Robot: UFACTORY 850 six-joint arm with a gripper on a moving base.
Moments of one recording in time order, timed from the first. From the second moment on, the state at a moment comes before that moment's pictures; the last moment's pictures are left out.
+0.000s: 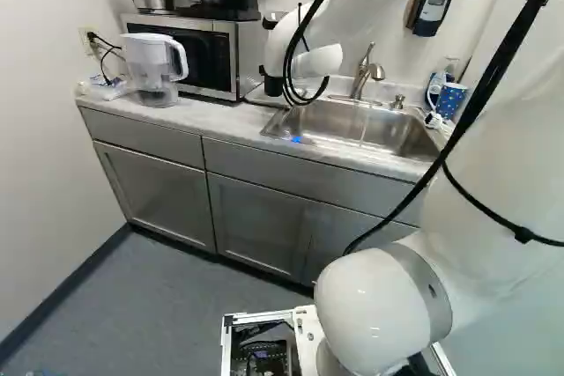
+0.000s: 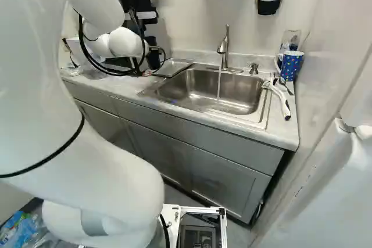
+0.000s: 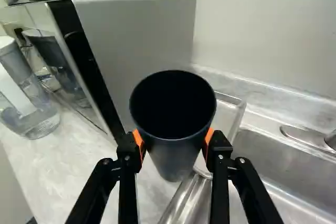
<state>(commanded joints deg) 8.6 5.5 -45.3 0.0 21.5 0.0</state>
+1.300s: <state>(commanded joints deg) -3.0 5.6 -44.7 0.0 21.5 0.0</state>
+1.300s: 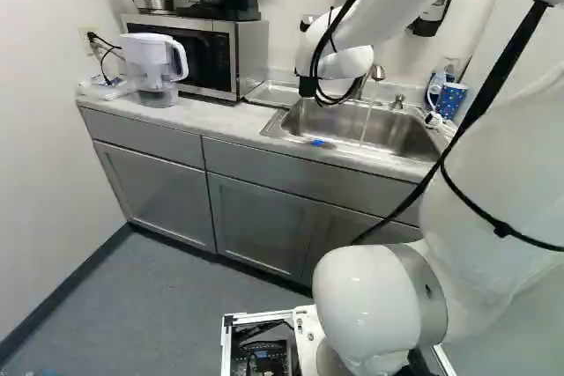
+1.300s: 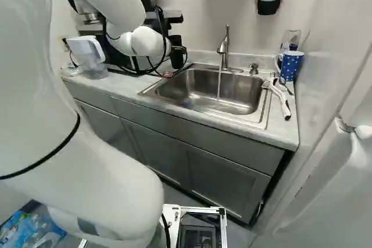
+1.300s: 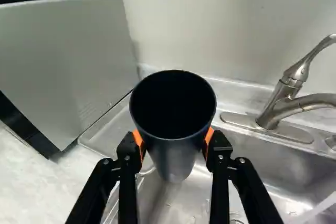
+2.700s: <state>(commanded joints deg) -15.7 3.5 -38.3 0.0 21.8 0.0</state>
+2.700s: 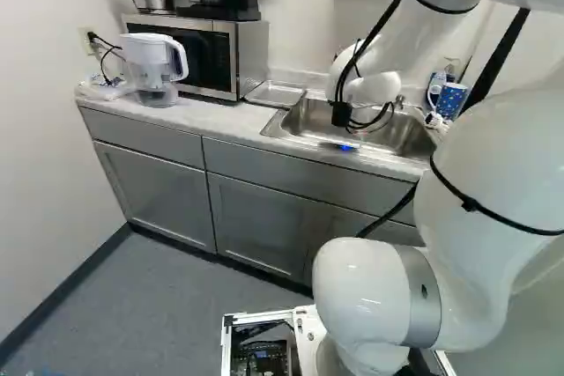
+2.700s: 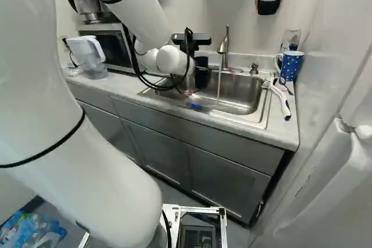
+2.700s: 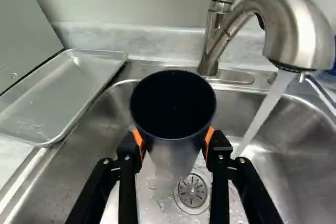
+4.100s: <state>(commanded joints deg) -21.7 4.9 -36.9 0.0 22.8 0.0</state>
